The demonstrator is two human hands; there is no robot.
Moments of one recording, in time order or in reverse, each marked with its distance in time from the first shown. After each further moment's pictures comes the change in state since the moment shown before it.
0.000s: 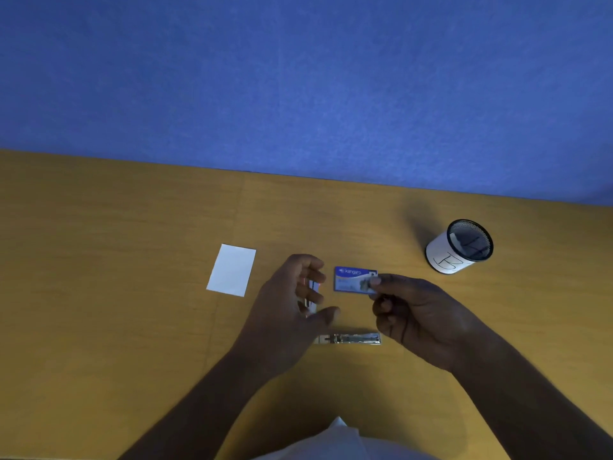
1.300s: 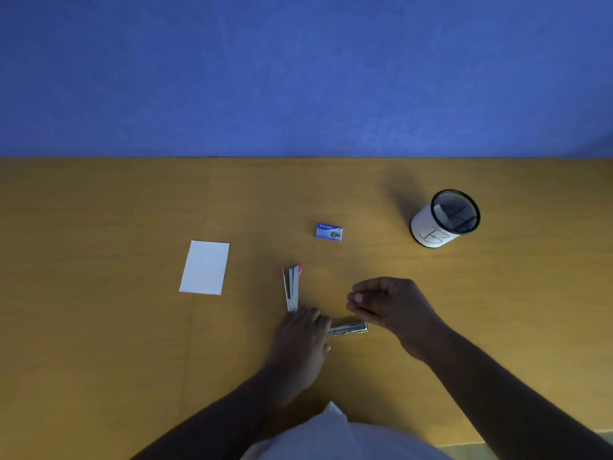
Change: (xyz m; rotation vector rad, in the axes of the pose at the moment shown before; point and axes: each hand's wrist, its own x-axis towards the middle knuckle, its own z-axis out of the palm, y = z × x) left_hand 0.009 -0.116 0.096 0.921 -0.349 0.252; right_hand 0.048 0.046 -0.062 -0.221 0.331 -0.077
